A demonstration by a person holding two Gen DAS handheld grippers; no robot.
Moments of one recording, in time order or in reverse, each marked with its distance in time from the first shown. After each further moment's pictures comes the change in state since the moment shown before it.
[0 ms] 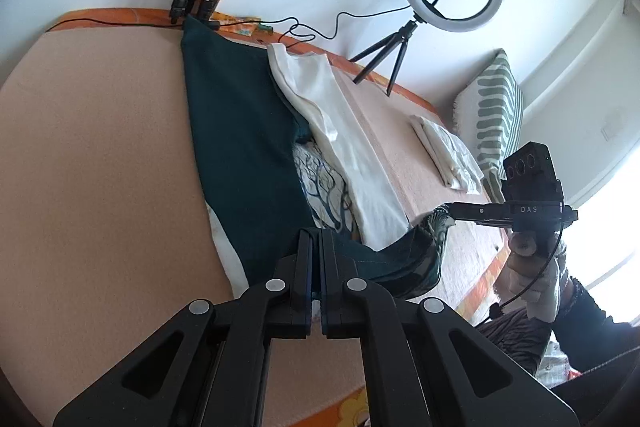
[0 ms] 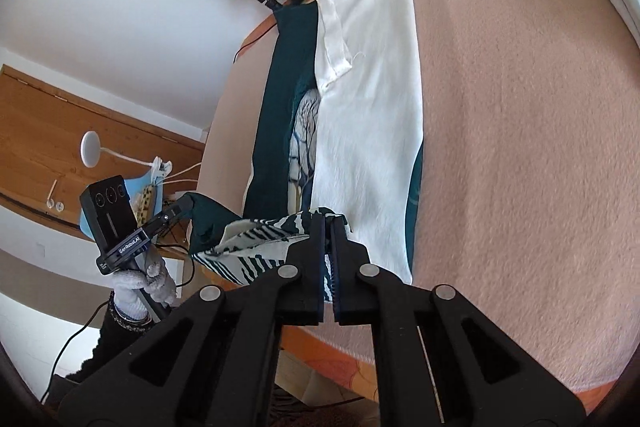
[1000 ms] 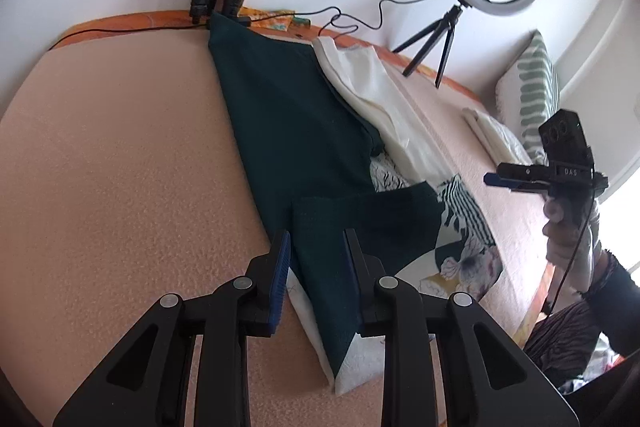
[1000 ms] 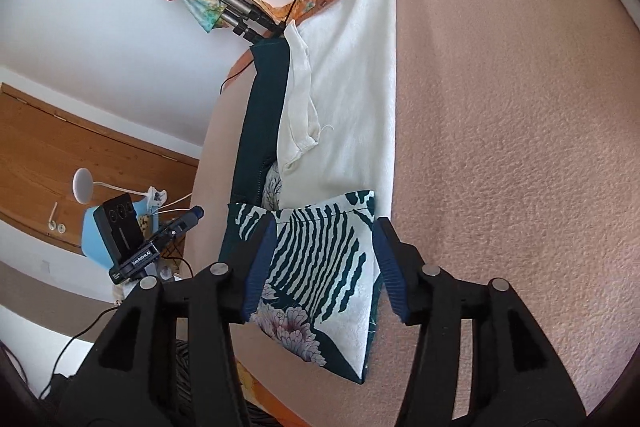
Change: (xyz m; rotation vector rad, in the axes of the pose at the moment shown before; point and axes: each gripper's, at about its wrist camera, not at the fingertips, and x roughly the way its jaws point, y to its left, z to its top) left arm 0.044 0.033 0.018 0.083 0.036 0.138; right arm 0.020 -0.030 0.060 -0.051 -0.043 -0.054
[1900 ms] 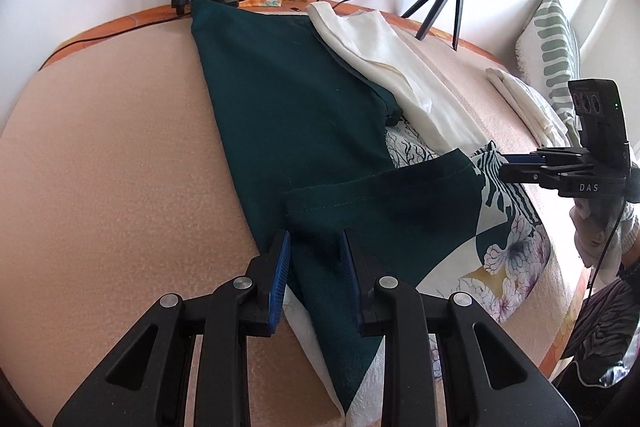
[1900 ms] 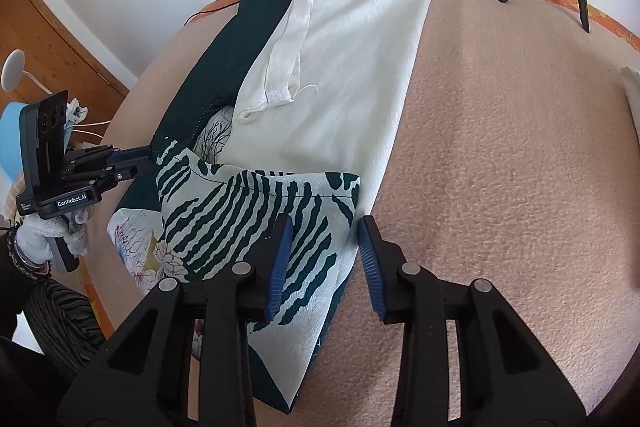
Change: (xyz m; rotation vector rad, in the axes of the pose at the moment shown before) left arm 0.035 -0.015 -0.003 0.091 0.045 0.128; right arm 0.044 0.030 -0.013 -0.304 0.042 -0.258
